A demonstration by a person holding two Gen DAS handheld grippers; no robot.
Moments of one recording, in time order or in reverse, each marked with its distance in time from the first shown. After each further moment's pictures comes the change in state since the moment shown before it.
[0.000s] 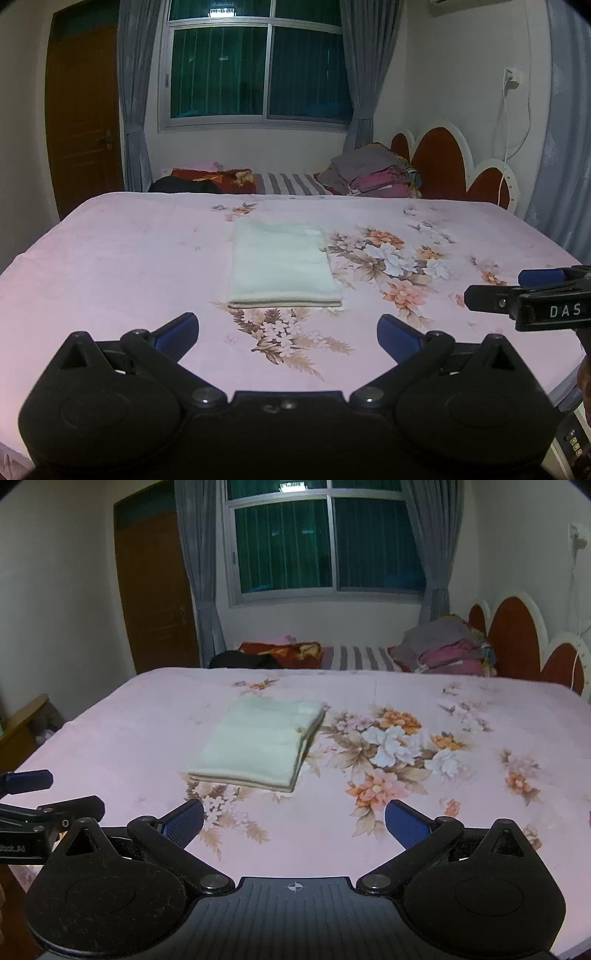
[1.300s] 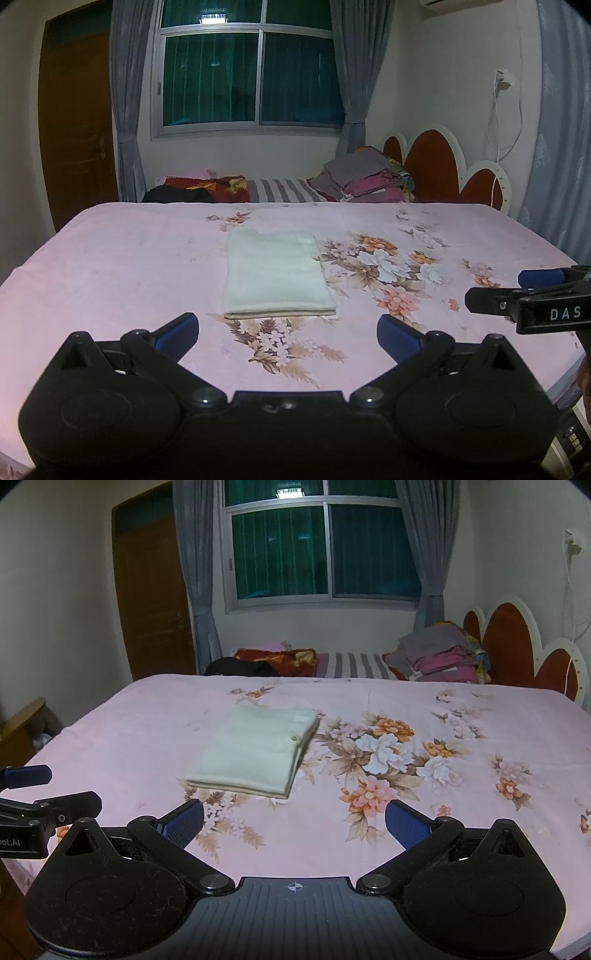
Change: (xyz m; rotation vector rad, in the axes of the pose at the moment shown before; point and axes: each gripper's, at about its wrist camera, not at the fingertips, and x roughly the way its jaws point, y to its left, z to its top) left arm -0.008 -0.002 0.010 0.022 -0.016 -0.016; right arm -0.018 -0.006 0.006 0.001 -0.015 -0.003
